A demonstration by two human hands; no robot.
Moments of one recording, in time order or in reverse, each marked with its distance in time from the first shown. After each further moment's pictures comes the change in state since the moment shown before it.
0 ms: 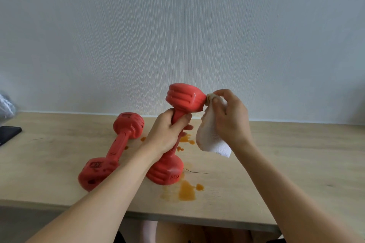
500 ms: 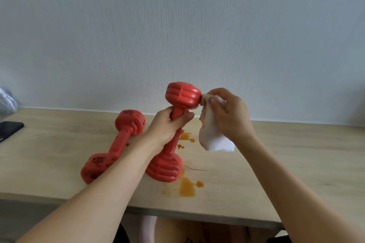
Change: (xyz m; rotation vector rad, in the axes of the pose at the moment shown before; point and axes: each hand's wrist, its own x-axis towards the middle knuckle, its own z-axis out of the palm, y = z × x) left_hand 0.006 -0.003 -0.005 -0.074 0.009 -0.106; right_hand 0.000 -0.009 -0.007 -0.014 -0.117 -0.016
